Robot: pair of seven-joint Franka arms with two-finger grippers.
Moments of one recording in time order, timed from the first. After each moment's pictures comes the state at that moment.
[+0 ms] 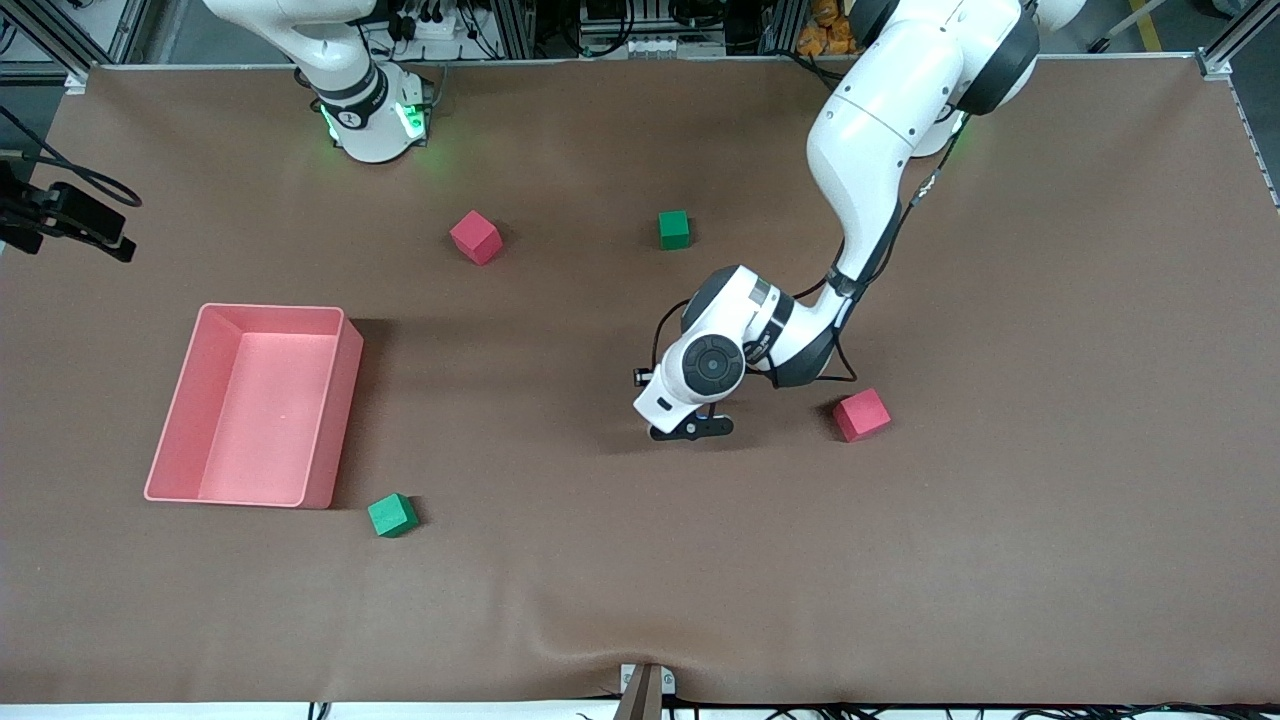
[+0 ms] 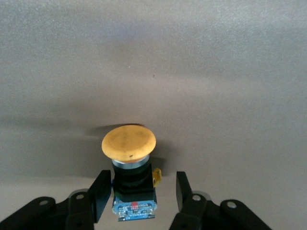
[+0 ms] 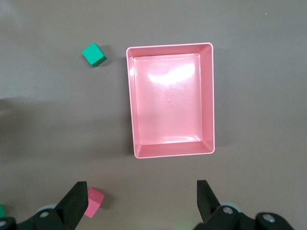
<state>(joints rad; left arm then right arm) -0.58 0.93 -0.14 -1.28 -0.17 2.05 -0.67 0.03 0.01 -0.06 -1.46 -0.01 1.45 0.07</state>
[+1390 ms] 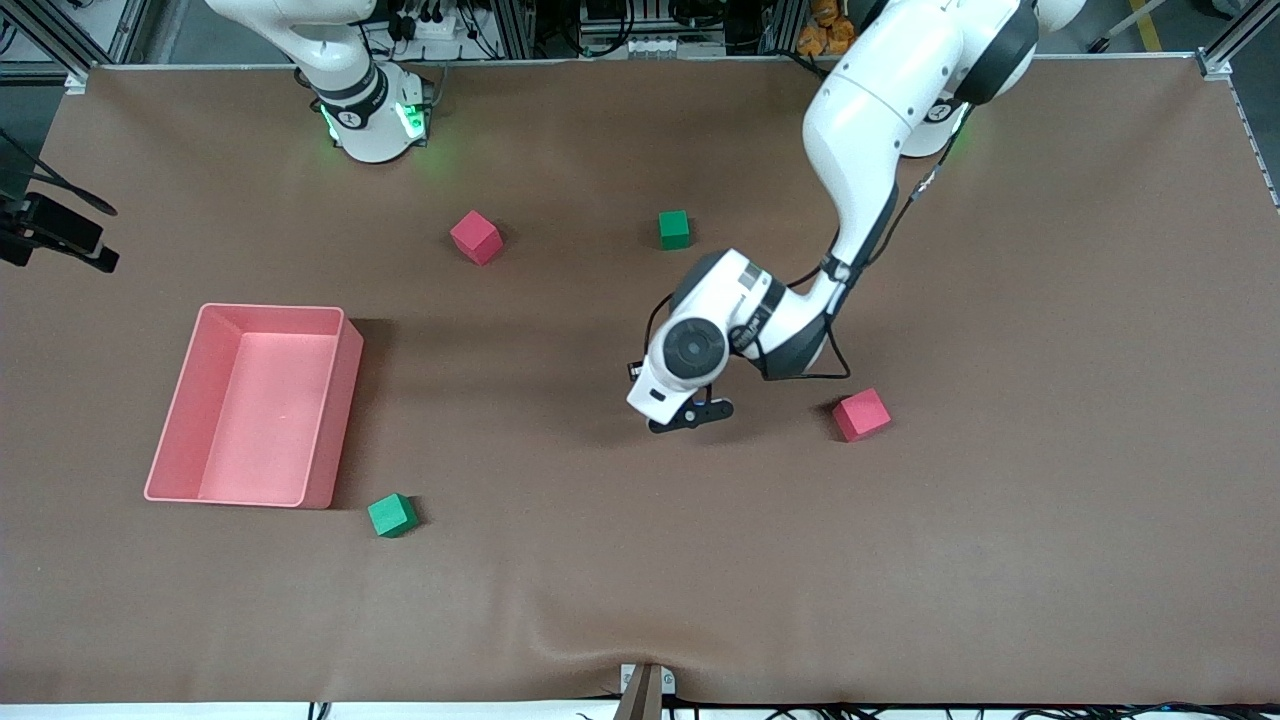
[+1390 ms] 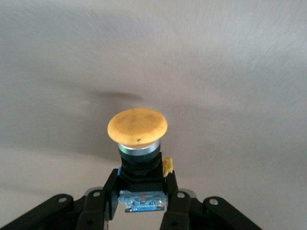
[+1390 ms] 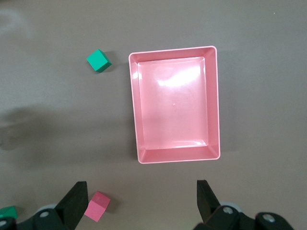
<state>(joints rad) -0.63 0.87 -0.12 -1.25 -0.07 1.97 -0.95 -0.03 0.02 -0.05 -1.46 0.05 1.48 0.03</state>
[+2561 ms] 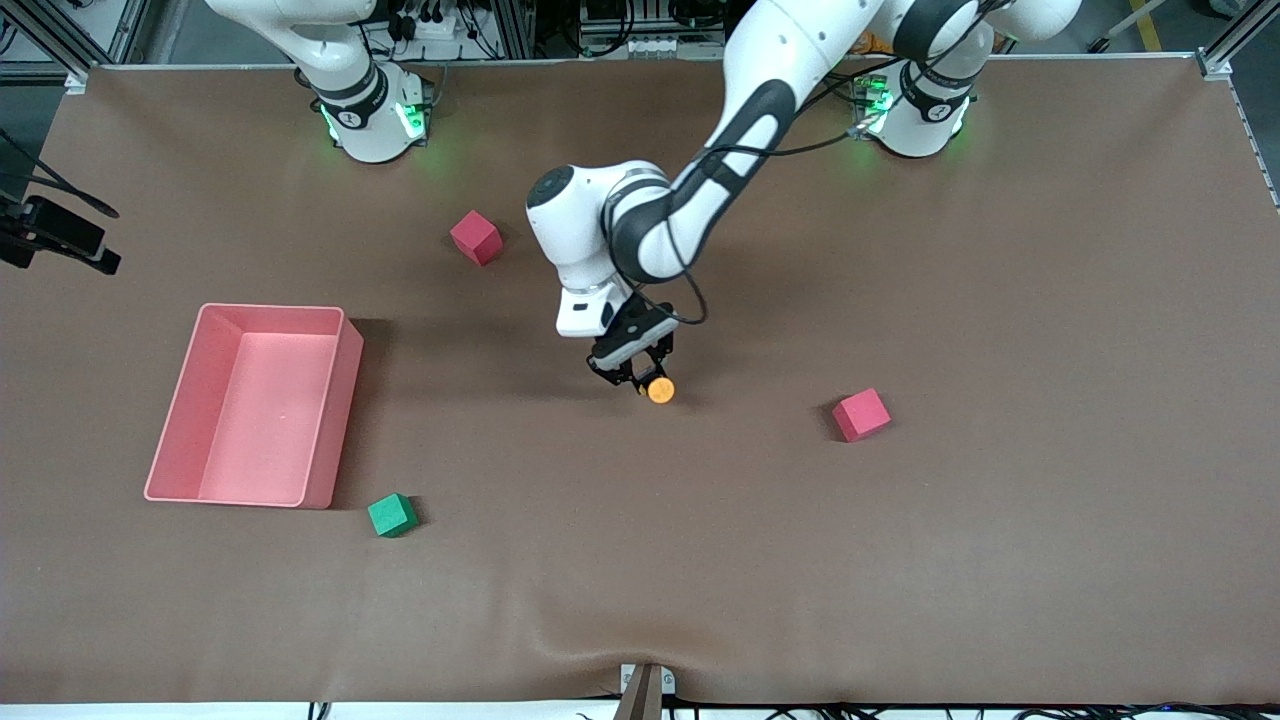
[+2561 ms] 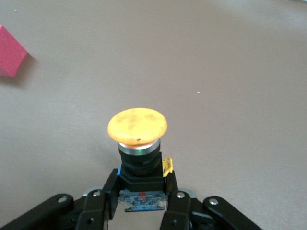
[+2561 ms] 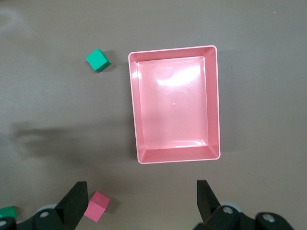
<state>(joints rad) -0.92 0.88 -0.05 -1.27 0.73 2.04 -1.87 -0.03 0.02 -0.05 -1.47 0.05 1.48 0.03</state>
